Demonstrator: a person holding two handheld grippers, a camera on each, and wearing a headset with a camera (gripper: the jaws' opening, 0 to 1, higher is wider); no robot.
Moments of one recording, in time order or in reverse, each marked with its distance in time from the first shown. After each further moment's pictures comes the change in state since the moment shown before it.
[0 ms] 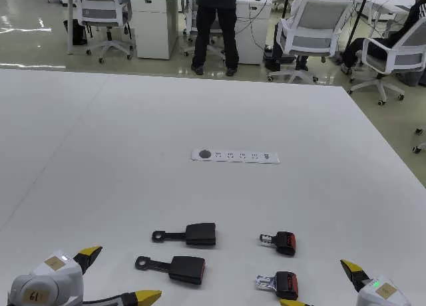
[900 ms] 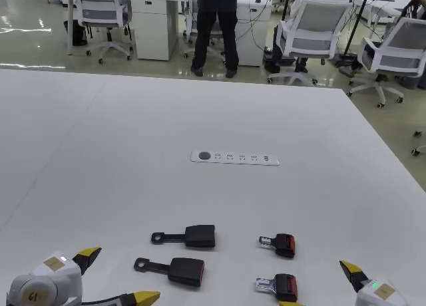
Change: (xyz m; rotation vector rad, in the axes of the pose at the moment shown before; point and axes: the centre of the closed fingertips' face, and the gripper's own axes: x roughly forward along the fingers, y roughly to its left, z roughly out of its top) left arm 0.000 -0.001 0.000 -0.006 0.001 0.001; right arm 0.002 0.001 -0.003 0.005 0.006 0.002
